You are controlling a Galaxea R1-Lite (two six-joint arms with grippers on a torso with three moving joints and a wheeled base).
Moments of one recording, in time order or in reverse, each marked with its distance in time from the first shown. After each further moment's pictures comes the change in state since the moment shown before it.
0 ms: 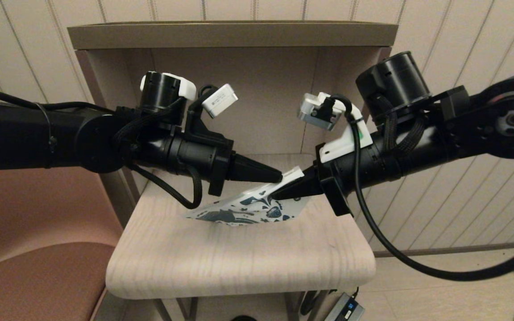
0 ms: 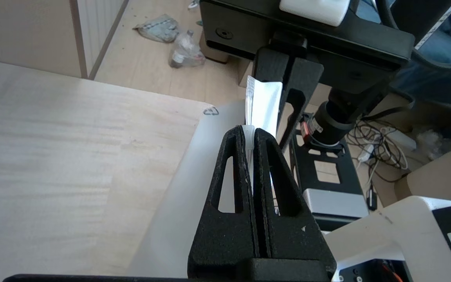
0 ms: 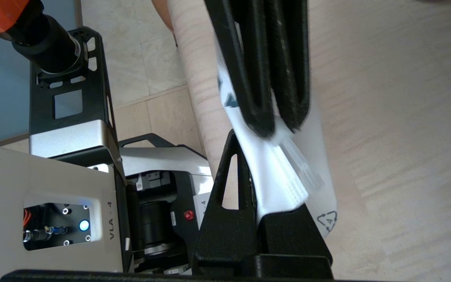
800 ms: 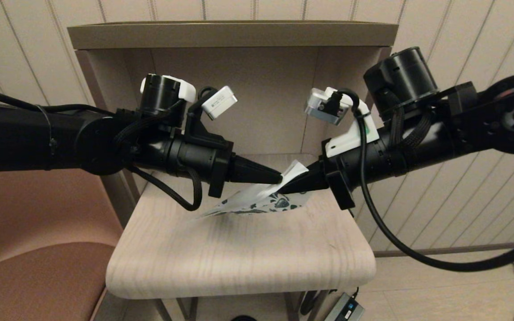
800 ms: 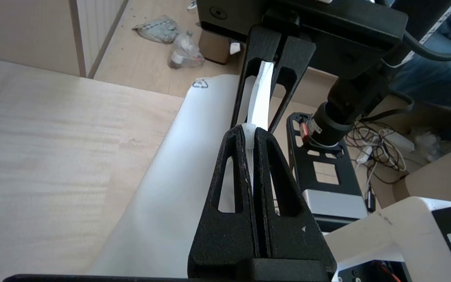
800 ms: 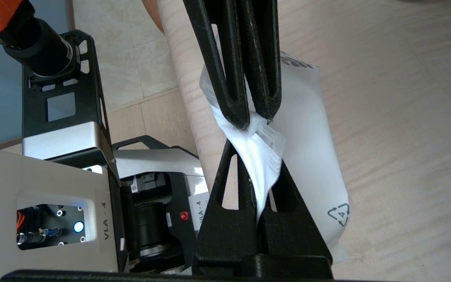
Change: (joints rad) left arm 0.003 0.000 0.015 -0.001 0.000 0.002; right arm -0.032 -0.013 -0.004 -0.002 0.001 0.000
